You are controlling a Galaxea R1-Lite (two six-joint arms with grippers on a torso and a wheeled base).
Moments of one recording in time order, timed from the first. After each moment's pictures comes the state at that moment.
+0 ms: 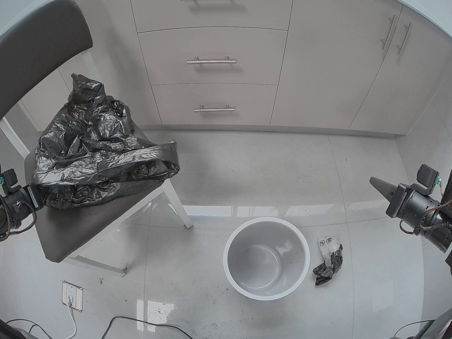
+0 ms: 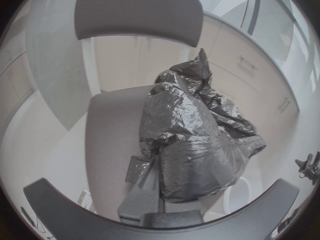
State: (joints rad) left arm 0.42 1.47 -0.48 -0.65 -0.42 -0.18; right arm 0.27 1.38 -0.34 -0.96 0.09 0.35
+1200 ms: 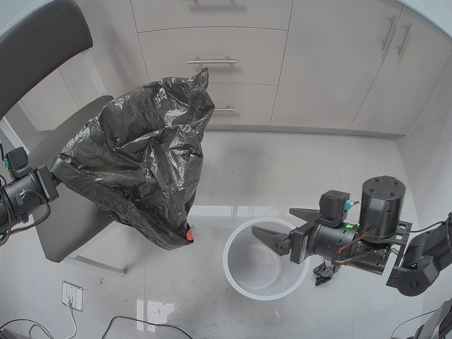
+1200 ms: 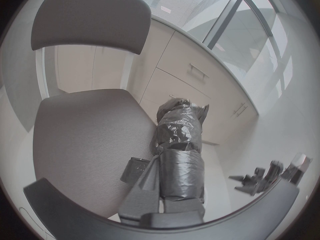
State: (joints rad) left arm 0.07 1.27 -0.53 -0.56 -0.42 -0.34; right arm 0.72 1.74 -0.54 -0.96 0.00 0.21
